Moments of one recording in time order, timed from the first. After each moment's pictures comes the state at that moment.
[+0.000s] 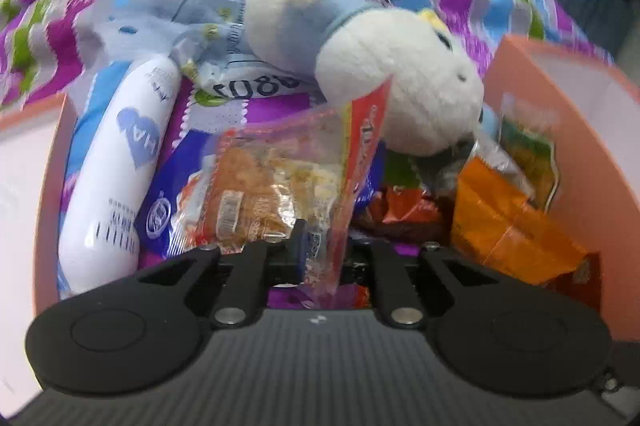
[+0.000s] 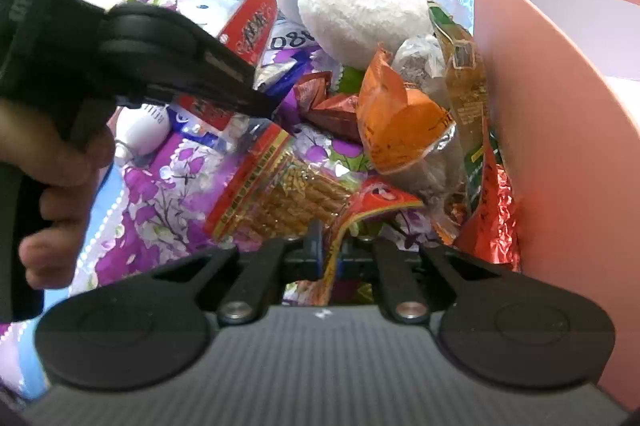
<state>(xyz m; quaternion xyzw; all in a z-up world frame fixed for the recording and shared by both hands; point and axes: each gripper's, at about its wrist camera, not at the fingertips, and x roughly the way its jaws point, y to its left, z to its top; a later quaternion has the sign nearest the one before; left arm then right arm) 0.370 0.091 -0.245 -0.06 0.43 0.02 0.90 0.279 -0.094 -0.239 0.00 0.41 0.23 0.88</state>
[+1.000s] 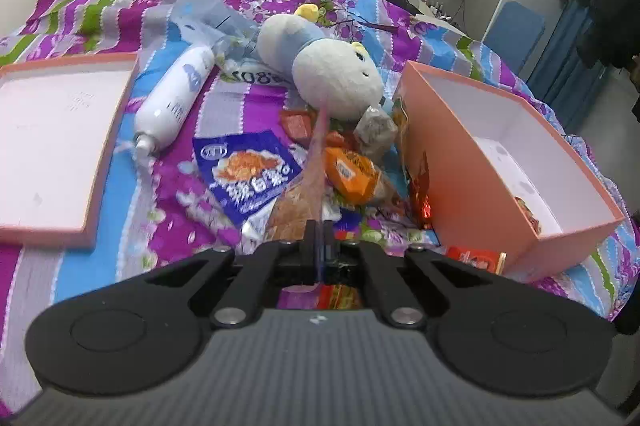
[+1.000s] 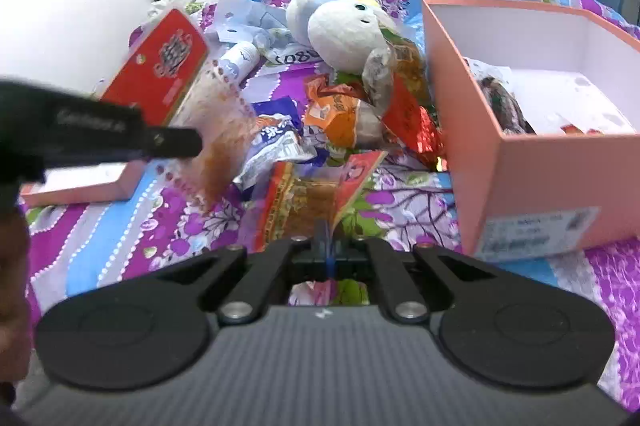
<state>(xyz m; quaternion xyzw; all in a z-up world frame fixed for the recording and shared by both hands) 0.139 0.040 -0.185 -0.13 0.35 0.02 0.93 0.150 -0.149 -0.201 0.02 0.36 0.22 0.91</state>
